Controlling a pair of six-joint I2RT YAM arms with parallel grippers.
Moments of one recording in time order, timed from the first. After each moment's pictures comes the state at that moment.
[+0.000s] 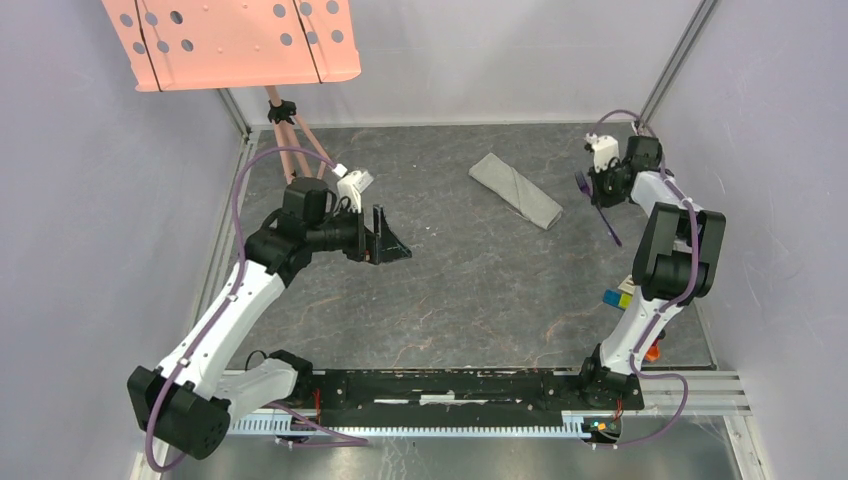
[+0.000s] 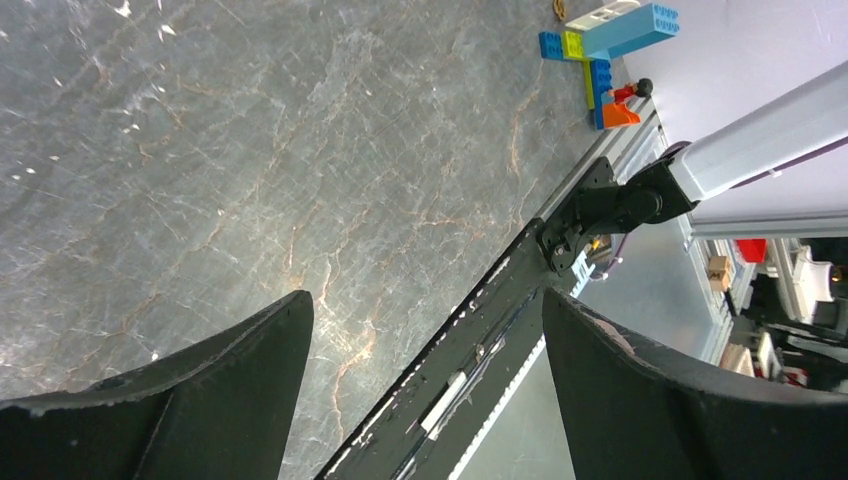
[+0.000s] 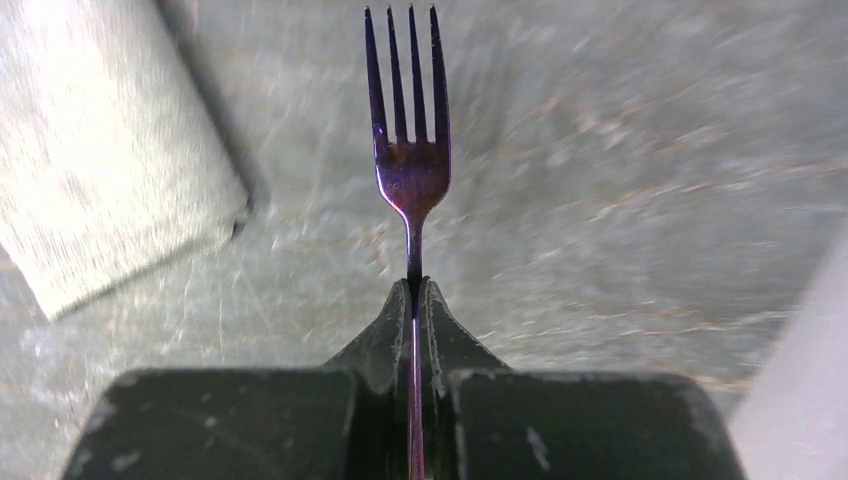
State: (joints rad) left arm -0.39 1.04 1.01 -0.57 0.62 -0.35; right arm -0.24 1.92 1.33 -0.41 -0.31 -0.58
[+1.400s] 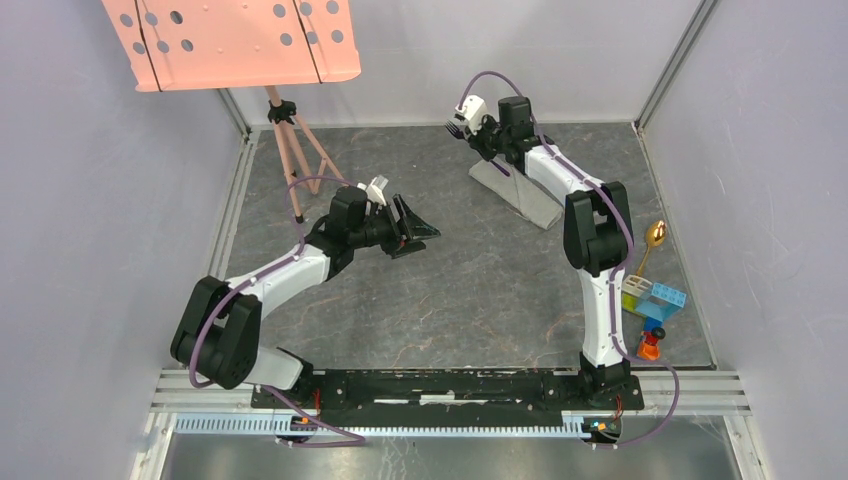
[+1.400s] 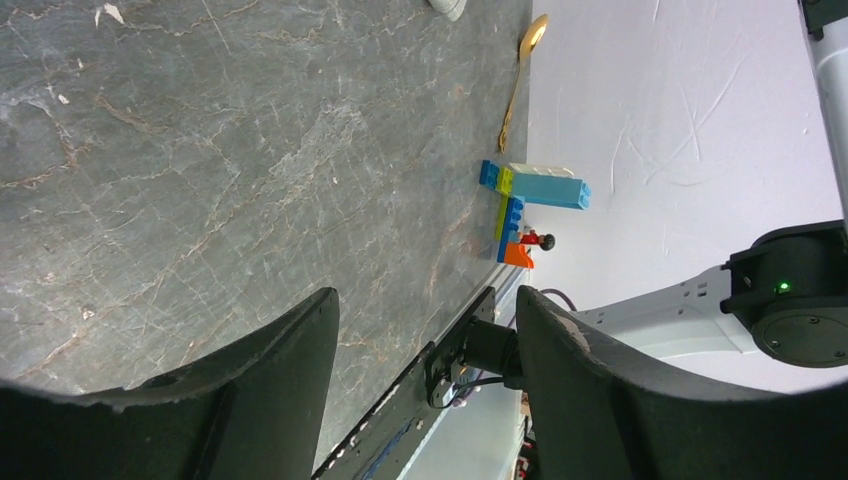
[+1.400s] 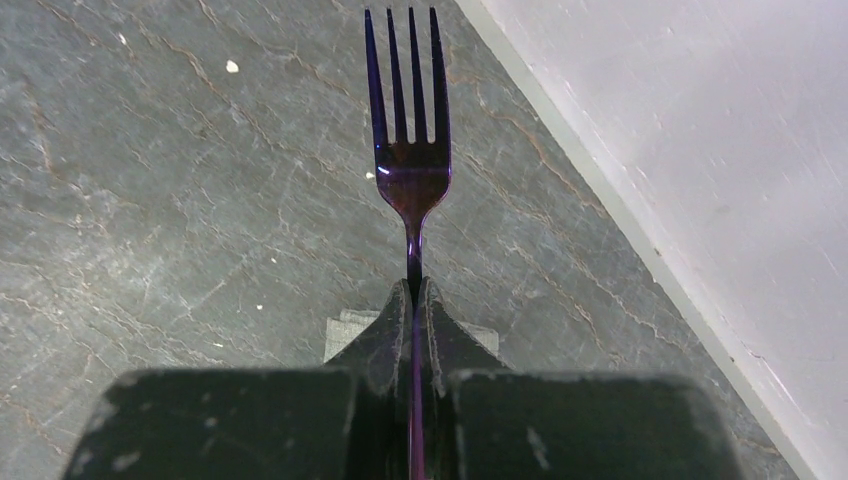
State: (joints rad) left arm -0.46 1.41 0.77 0.17 0.55 -0.99; right arm 0.30 2.24 1.85 -0.14 -0.35 -0.57
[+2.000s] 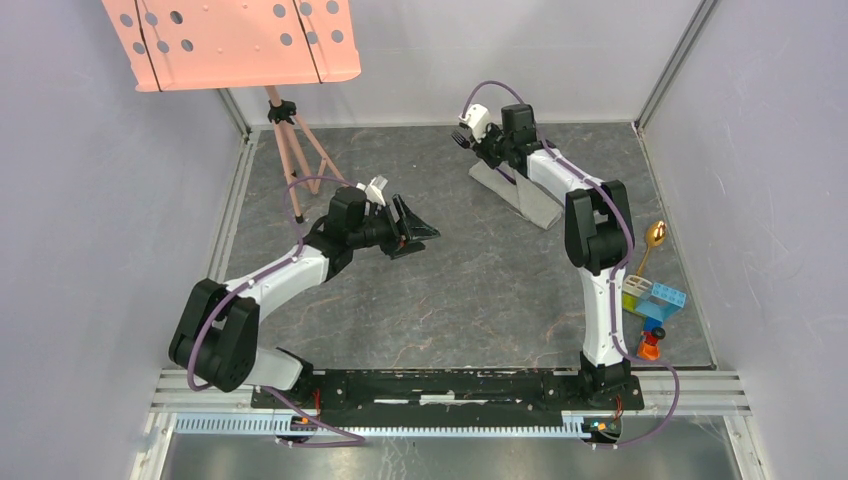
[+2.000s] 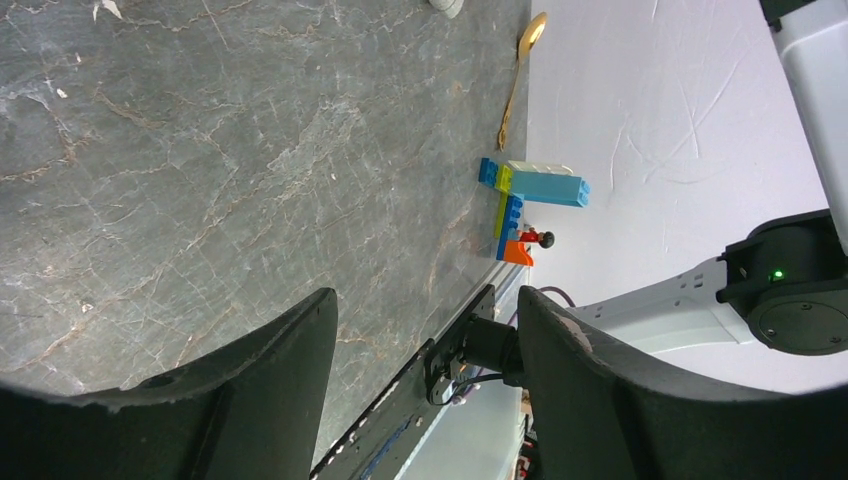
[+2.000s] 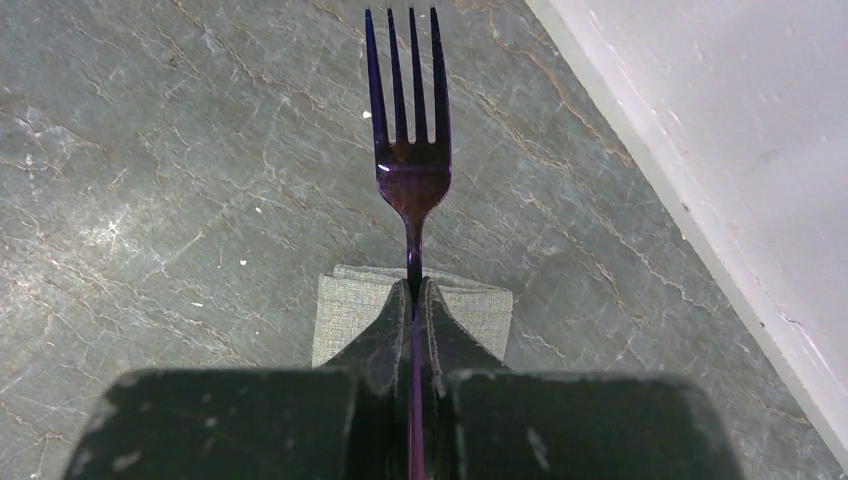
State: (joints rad) left arm -0.46 1.40 0.77 0.14 0.55 -0.99; right arm 0.28 2.25 1.80 -0.15 -0.33 -0.60
